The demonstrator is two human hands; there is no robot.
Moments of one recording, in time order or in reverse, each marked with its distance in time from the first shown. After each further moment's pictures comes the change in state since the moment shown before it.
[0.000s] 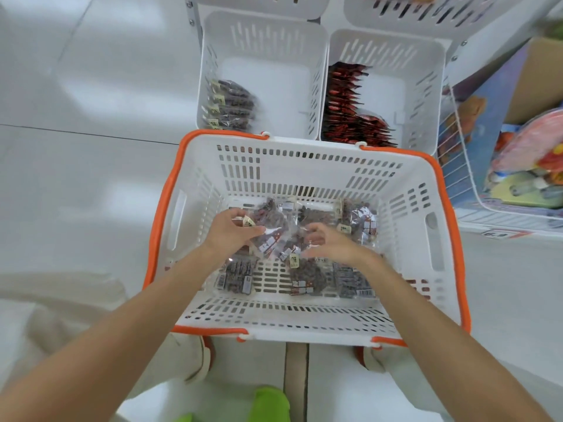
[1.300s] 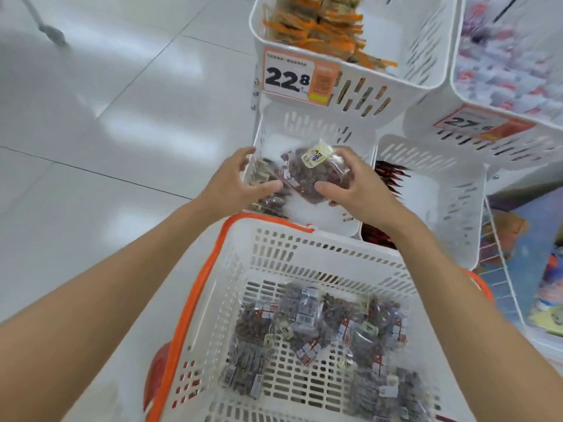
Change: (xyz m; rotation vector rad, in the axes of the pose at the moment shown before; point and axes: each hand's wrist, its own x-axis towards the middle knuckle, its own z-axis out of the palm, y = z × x) left_hand 0.106 0.149 -0.117 0.255 0.131 0.568; right_hand 0.026 -0.252 -0.099 -0.172 0.412 -0.626
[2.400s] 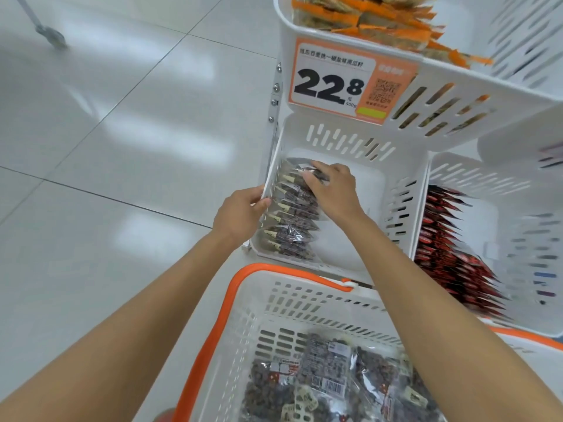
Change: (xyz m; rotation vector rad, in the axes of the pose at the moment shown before) left_hand 0.085 -0.080 0.024 0.125 0.071 -0.118; right_hand 0.166 0.090 0.084 -0.210 0.233 0.183
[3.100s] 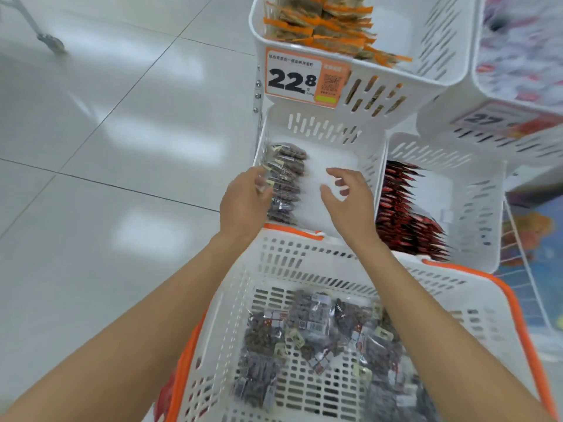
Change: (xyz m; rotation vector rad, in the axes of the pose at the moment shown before) left_hand -0.081 0.055 0.002 -0.020 0.226 0.073; right_hand -0.129 -0.004 -0.060 0.199 0.226 -0.093
